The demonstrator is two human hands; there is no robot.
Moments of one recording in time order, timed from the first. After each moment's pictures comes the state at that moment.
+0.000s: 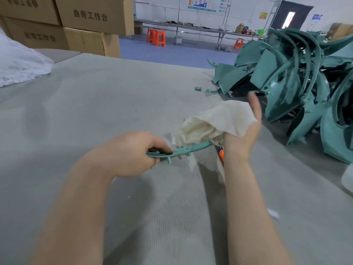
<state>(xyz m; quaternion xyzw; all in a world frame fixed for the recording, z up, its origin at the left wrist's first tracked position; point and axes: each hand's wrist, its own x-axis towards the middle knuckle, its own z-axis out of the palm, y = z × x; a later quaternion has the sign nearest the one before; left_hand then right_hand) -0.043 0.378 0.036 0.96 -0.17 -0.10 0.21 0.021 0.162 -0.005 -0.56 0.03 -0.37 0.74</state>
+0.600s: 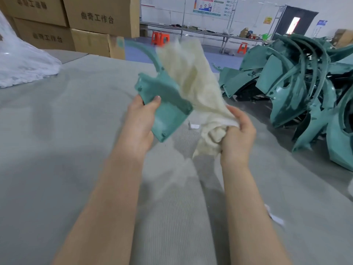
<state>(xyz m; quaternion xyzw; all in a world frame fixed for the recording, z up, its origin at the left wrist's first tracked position) 0.014 0.349 0.030 0.53 0.03 0.11 0.84 0.009 0.185 0.005 -0.64 0.09 -0.30 0.71</state>
